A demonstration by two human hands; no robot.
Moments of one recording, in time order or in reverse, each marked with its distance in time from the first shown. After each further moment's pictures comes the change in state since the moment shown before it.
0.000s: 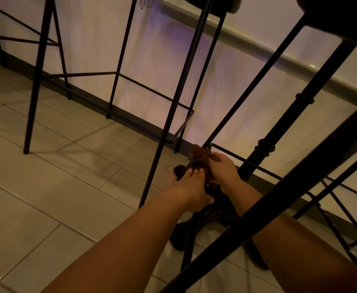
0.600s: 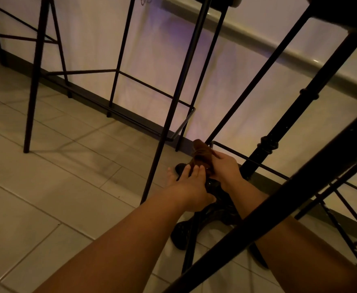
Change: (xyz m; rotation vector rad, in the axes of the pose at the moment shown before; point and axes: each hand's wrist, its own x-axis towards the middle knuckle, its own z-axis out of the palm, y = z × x) left_hand -0.001 -0.001 0.000 -0.019 -0.048 -0.023; right_hand 0.005 0.001 0.003 0.044 0.032 0.015
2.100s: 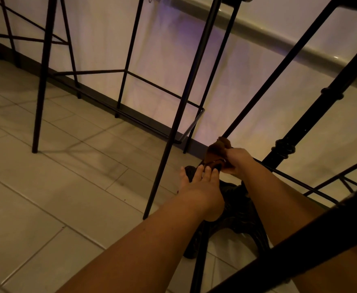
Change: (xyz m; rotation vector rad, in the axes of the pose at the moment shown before) left_hand 0.029 0.003 0.009 0.150 0.041 -0.059; right_hand 0.064 -0.024 0.001 -0.175 0.036 0.311
